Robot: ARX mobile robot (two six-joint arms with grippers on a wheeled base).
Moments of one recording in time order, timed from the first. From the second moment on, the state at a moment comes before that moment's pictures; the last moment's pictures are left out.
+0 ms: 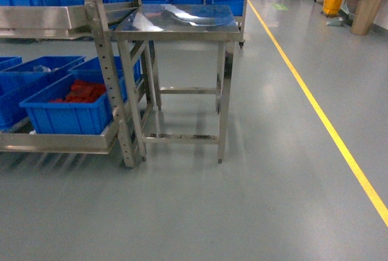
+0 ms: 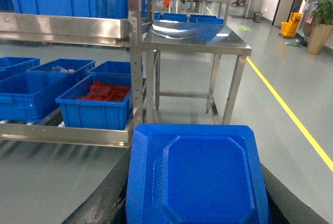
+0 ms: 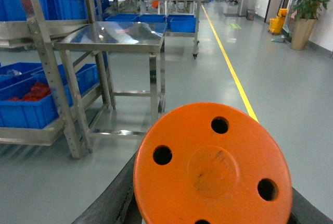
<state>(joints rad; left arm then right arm) 0.00 0.01 0.01 -0.01 0.00 -0.01 0.00 0.00 0.01 -0.01 0.00 0.01</state>
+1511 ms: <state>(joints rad) 0.00 0.01 0.01 -0.01 0.00 -0.01 0.00 0.00 0.01 0.00 0.00 0.01</state>
